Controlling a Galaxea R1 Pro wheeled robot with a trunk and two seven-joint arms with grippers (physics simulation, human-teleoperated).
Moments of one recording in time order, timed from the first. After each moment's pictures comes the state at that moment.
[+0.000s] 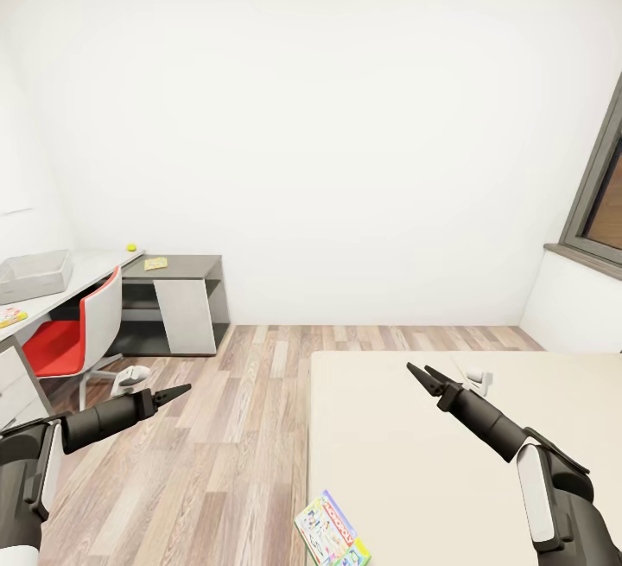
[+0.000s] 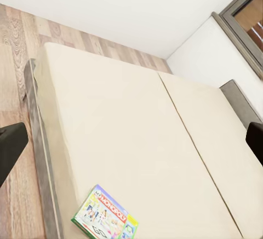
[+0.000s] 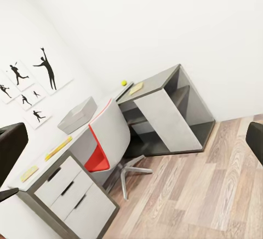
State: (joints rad) left arm -0.44 0.15 0.54 -1.24 -0.13 0.83 -1.13; right arm -0.33 0.03 -0.49 -1.37 -0.24 0.54 0.99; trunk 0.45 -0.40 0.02
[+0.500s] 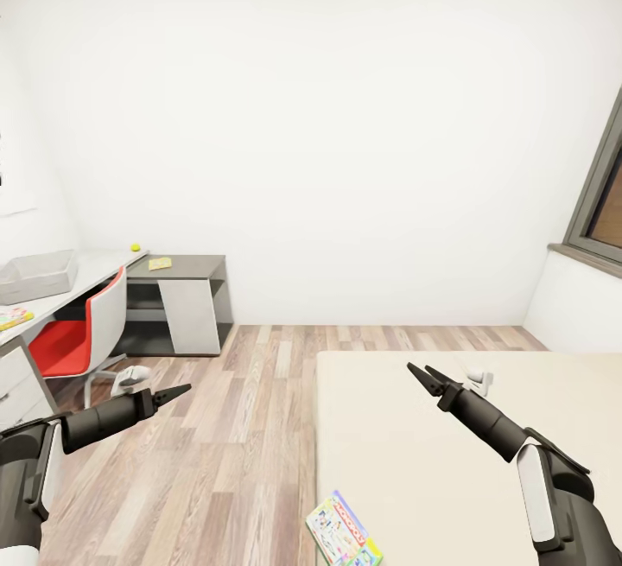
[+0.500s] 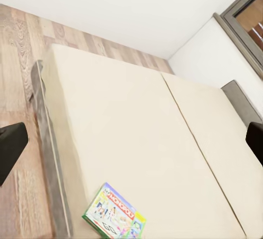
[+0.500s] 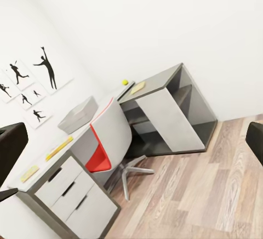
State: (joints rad) left arm -0.44 0.15 0.54 -1.24 -0.13 0.83 -1.13; right arm -0.33 0.03 -0.49 -1.37 -0.24 0.54 0.99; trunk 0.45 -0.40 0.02
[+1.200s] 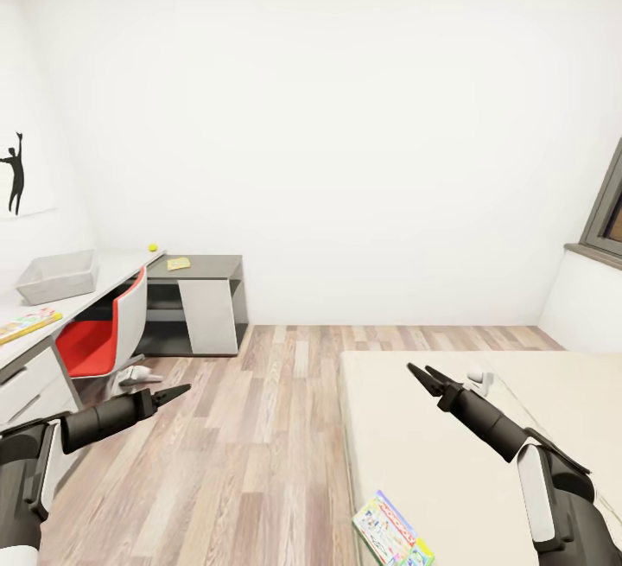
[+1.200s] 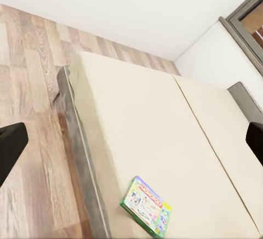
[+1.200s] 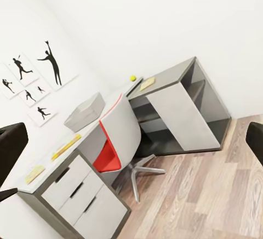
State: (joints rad) left arm -0.44 0.15 0.54 -1.24 -0.13 0.83 -1.13; right arm -0.33 0.03 -0.49 -1.37 -0.24 0.54 0.99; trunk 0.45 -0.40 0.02
